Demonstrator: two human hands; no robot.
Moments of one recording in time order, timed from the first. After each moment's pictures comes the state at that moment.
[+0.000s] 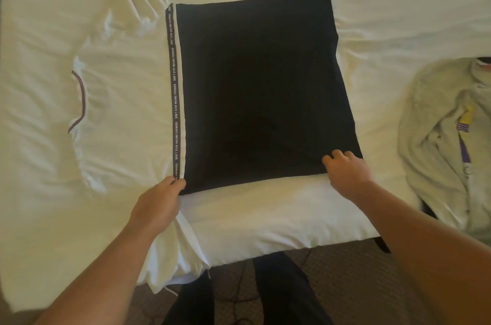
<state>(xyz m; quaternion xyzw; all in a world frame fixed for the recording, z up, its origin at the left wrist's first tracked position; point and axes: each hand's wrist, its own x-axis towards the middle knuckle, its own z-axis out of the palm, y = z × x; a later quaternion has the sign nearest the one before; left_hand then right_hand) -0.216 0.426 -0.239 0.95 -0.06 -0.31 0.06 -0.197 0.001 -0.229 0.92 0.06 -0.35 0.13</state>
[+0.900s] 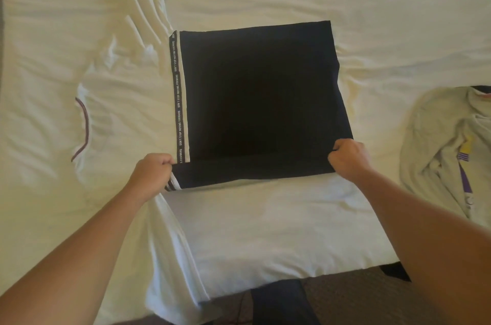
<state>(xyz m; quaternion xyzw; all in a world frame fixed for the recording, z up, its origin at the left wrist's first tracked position) -0.083 0.425 -0.212 0.90 0.16 -0.30 0.26 -0.100 -0.004 -0.219 0.91 -0.24 -0.28 -0.17</state>
